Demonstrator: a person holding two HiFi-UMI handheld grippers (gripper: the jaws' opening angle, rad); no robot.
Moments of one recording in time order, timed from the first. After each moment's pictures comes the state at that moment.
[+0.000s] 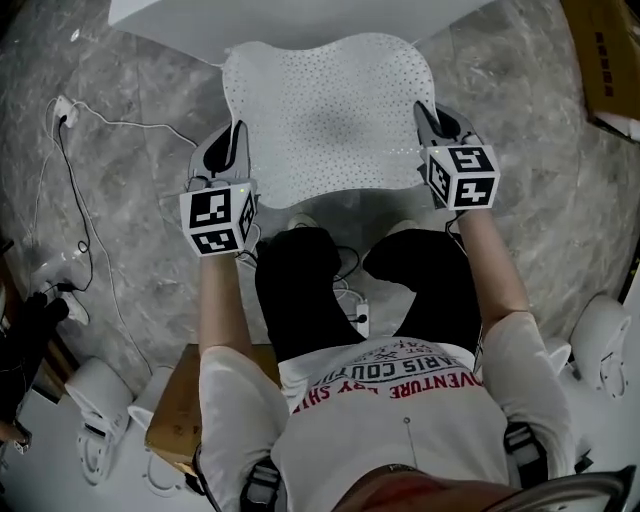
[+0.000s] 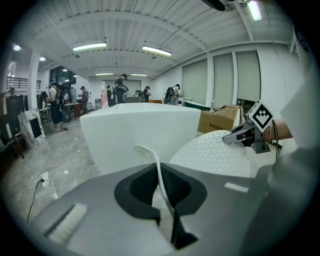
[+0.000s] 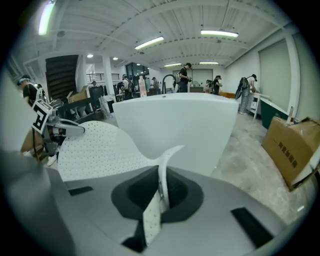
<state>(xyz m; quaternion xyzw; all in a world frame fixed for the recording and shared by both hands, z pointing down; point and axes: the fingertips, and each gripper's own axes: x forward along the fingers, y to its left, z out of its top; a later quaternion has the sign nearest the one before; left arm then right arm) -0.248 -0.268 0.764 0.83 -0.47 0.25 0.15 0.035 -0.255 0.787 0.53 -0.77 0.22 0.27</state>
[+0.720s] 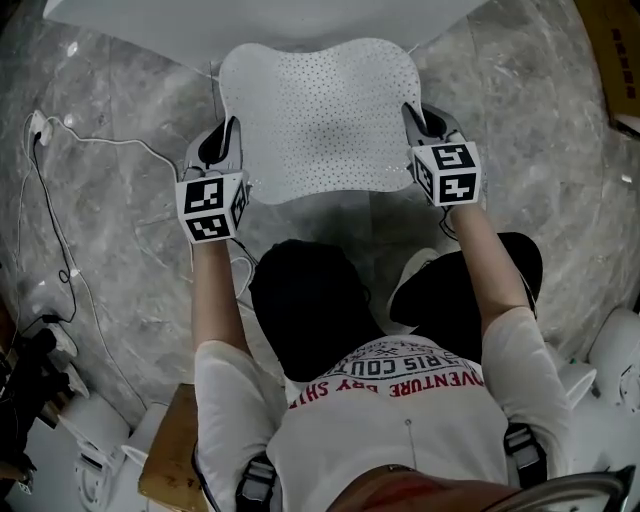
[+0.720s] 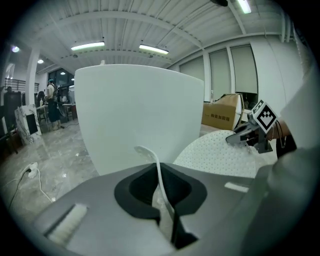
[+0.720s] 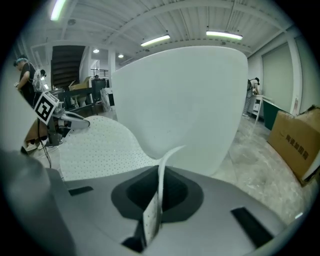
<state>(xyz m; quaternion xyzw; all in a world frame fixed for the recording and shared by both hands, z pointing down) -0.264 -0.295 0.968 0.84 -0.47 0.25 0.13 0.019 -0.265 0.992 0.53 -0.78 0.19 0.28</state>
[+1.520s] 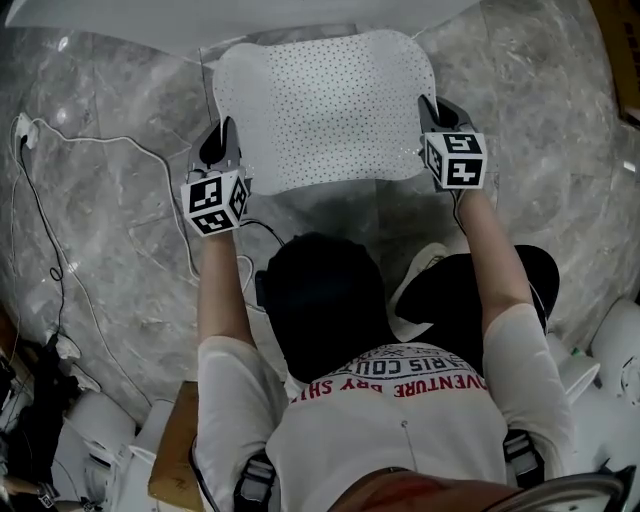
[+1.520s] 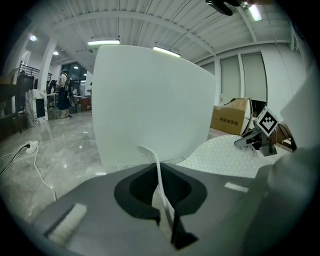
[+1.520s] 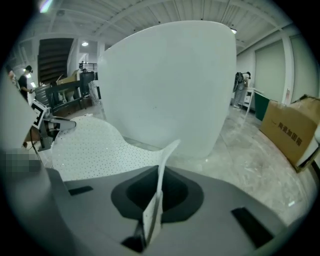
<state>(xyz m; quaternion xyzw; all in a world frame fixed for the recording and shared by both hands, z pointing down) -0.291 -0.302 1.065 0.82 -0.50 0.20 0.16 0.058 -0.270 1.081 0.56 -0.74 0.22 0.31</state>
